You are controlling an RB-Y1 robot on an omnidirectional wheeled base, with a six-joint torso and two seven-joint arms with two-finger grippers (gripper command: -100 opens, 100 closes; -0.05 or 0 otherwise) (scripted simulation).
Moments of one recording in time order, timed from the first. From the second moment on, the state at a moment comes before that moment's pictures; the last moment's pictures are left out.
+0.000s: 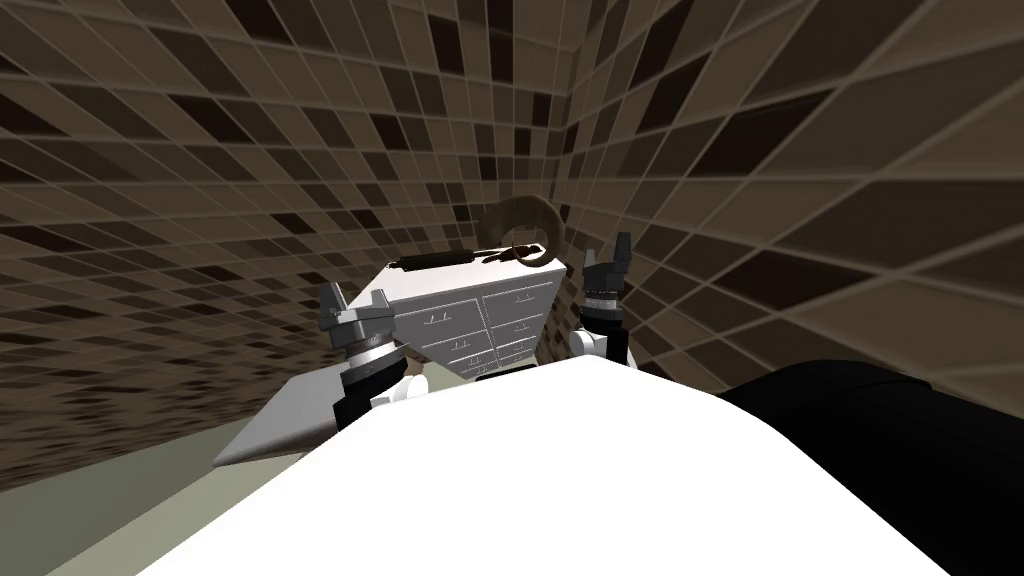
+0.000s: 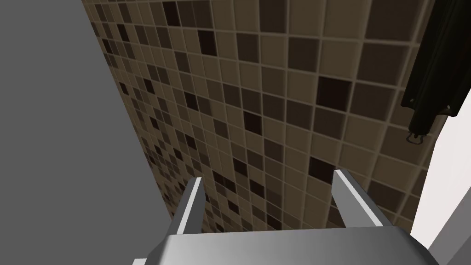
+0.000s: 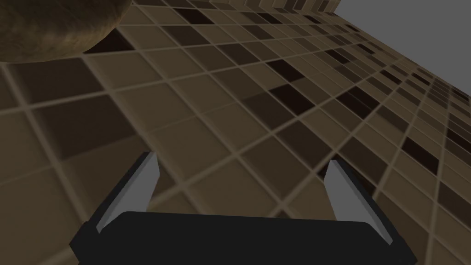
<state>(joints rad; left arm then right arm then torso) 0.54 -0.04 0.00 -2.26 0.12 -0.51 -0.04 0.46 0.03 -0.04 -2.31 -0.08 -0.54 0.15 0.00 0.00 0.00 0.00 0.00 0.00</state>
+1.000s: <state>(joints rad) 0.30 0.16 0.02 -2.20 0.19 -0.32 -0.05 0.46 0.03 -0.04 -2.31 -0.08 -0.54 0.15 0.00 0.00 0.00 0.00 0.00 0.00</state>
